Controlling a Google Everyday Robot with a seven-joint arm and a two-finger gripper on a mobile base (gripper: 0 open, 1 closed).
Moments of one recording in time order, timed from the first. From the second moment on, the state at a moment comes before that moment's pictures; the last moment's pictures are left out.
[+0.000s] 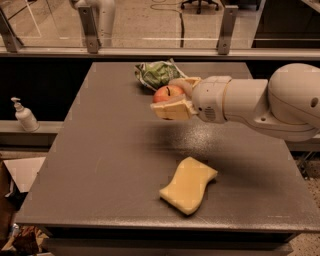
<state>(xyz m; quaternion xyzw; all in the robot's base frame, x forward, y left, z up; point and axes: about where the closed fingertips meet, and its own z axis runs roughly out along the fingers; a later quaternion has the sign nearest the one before) 0.547 -0.024 0.910 -0.43 0.69 0.24 0.53</state>
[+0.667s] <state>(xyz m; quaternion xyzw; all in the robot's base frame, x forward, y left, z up) 0.587 -0.024 0.907 -0.41 0.69 0.22 0.56</state>
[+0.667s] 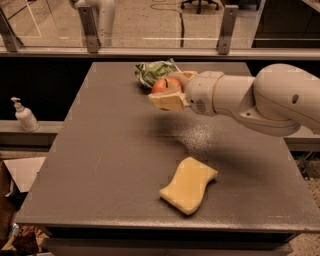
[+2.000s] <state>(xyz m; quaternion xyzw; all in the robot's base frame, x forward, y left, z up) 0.685 -0.048 0.870 -0.37 0.72 0.15 0.57</state>
